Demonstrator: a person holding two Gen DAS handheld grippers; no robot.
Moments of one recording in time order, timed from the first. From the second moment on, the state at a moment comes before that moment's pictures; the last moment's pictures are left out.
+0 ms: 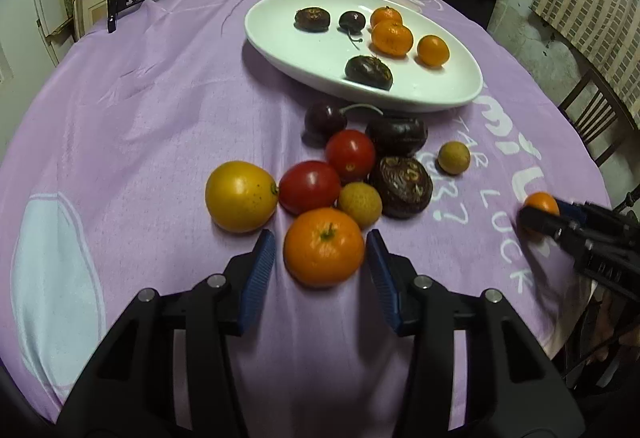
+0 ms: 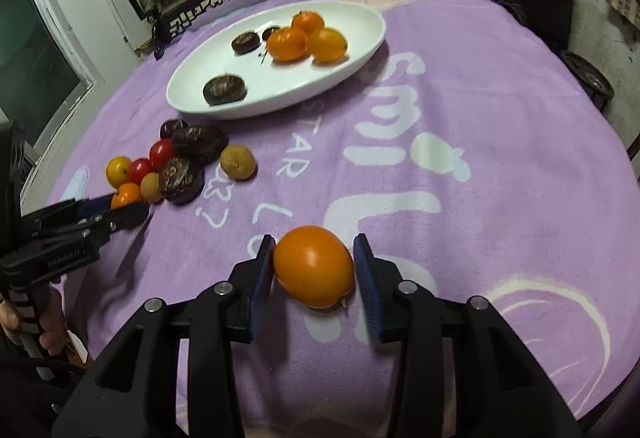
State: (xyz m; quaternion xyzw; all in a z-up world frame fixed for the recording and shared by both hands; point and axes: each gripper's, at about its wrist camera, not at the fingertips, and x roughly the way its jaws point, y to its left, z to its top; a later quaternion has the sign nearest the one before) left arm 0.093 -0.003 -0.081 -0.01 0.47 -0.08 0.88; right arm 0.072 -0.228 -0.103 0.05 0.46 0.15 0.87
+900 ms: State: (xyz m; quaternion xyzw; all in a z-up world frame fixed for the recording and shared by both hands) left arm 0.097 0.002 -0.032 -0.02 0.44 -0.11 0.89; right arm 0.092 -0.194 -0.063 0.02 0.43 0.18 0.89
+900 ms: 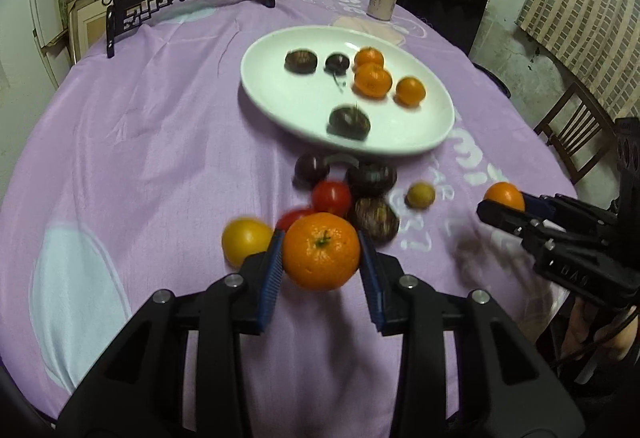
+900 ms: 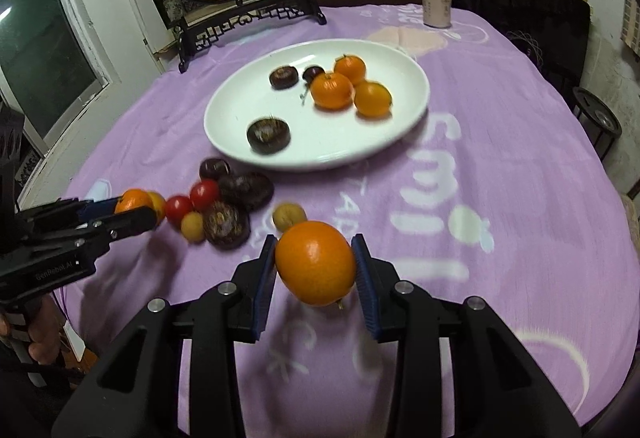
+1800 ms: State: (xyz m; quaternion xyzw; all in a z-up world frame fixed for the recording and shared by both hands) left arm 0.311 -0.018 -0.027 -0.03 0.46 -0.08 0.88; right arm 0.284 -0.181 -0.054 0.00 0.41 0.12 0.90
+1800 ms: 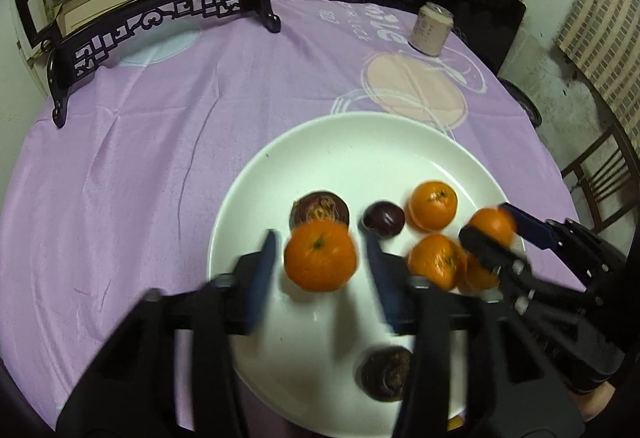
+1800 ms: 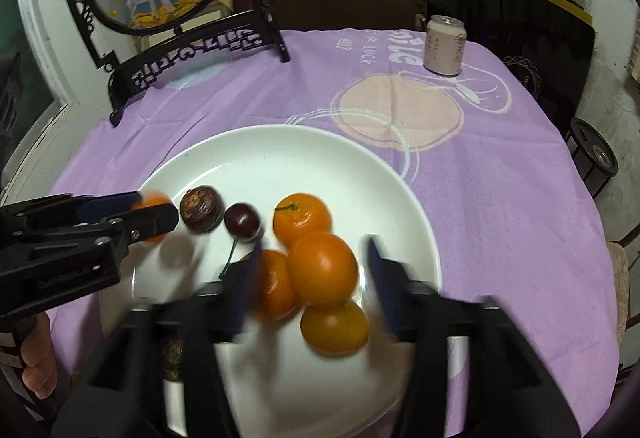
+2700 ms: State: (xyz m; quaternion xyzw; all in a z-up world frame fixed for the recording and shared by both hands) left arm 0.091 0.051 -0.028 -0.05 0.41 -0.04 0.91; right arm 0.097 -0.186 -0.055 -0.01 0.41 0.14 0.90
